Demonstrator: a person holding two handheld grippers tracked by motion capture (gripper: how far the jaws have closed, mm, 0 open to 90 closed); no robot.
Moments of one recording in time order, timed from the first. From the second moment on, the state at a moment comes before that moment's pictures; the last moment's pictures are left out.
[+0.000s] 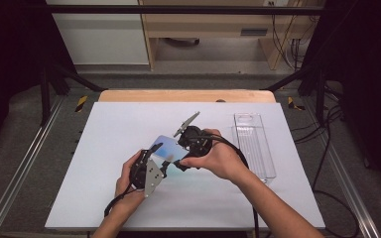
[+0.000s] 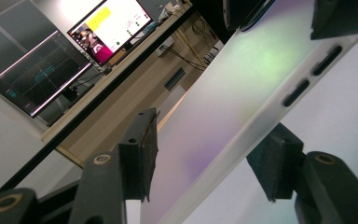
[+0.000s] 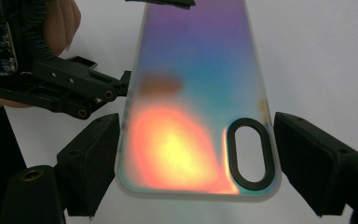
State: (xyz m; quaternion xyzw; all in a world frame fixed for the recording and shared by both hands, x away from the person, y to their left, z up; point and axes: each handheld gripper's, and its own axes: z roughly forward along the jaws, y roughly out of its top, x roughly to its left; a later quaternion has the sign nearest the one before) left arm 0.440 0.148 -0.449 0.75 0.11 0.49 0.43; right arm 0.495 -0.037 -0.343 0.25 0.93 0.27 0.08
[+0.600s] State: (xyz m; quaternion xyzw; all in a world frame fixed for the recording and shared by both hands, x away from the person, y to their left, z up) left arm 0.436 0.148 -0.452 0.75 0.09 0.52 0.41; right arm 0.496 -0.037 -0.340 0.26 0.93 0.27 0.07
